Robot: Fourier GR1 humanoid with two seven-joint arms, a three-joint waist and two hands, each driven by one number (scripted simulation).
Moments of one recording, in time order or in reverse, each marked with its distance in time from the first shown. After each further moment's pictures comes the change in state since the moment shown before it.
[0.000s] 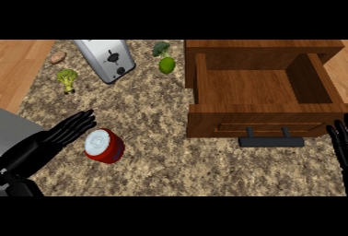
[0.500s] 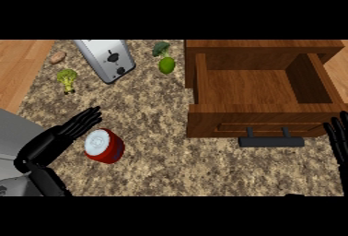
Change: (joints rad) left arm -0.073 -0.039 0.025 0.233 -0.240 -0.005 -0.223; right arm -0.031 0.011 -0.022 0.044 0.009 0.025 -0.016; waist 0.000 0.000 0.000
